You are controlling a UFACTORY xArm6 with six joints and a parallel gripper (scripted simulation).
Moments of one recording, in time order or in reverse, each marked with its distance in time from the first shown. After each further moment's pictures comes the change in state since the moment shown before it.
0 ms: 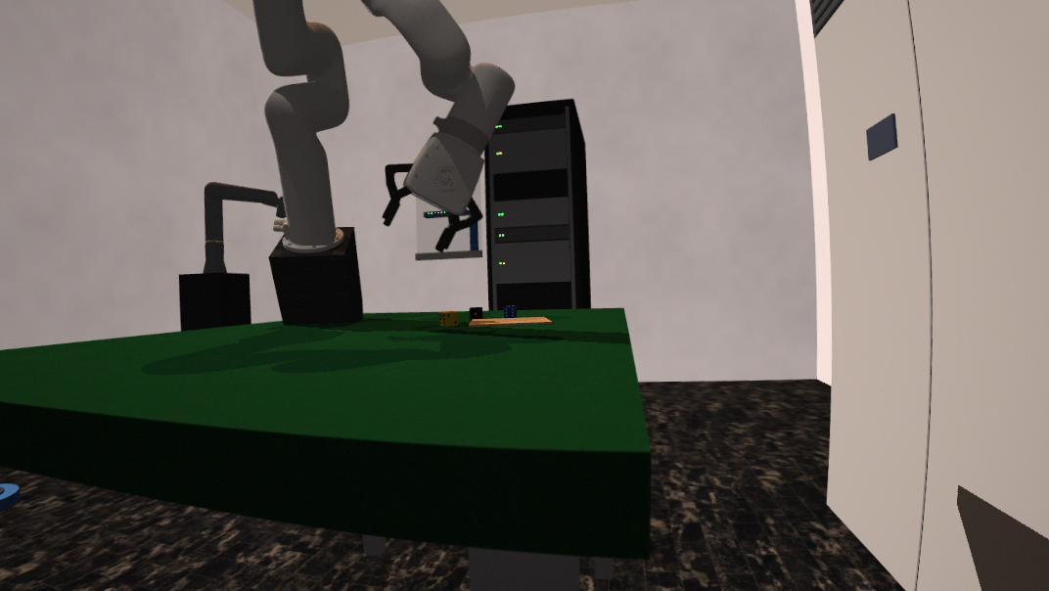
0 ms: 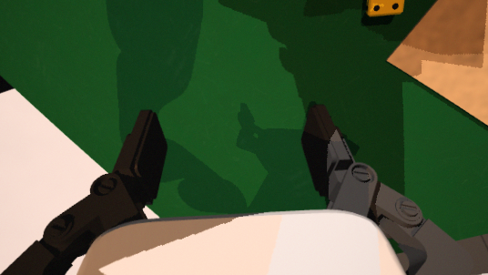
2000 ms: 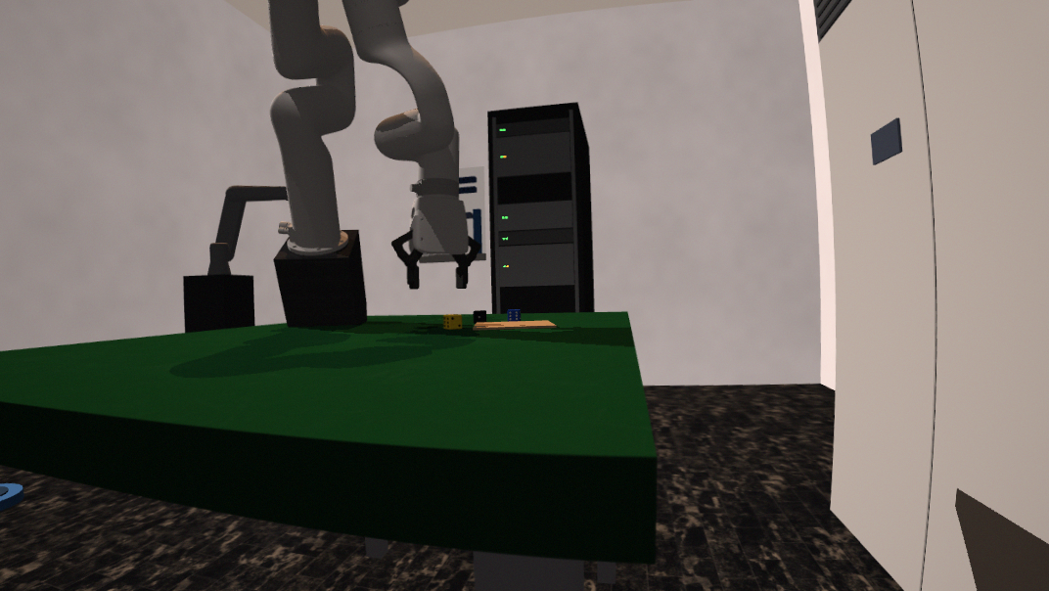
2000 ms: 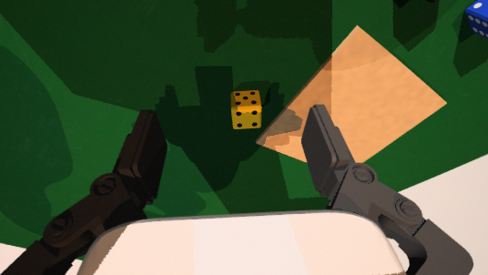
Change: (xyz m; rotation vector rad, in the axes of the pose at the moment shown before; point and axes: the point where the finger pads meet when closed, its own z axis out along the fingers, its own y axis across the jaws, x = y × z) arm 0.089 0.084 0.062 -0.413 -0.222 -0.155
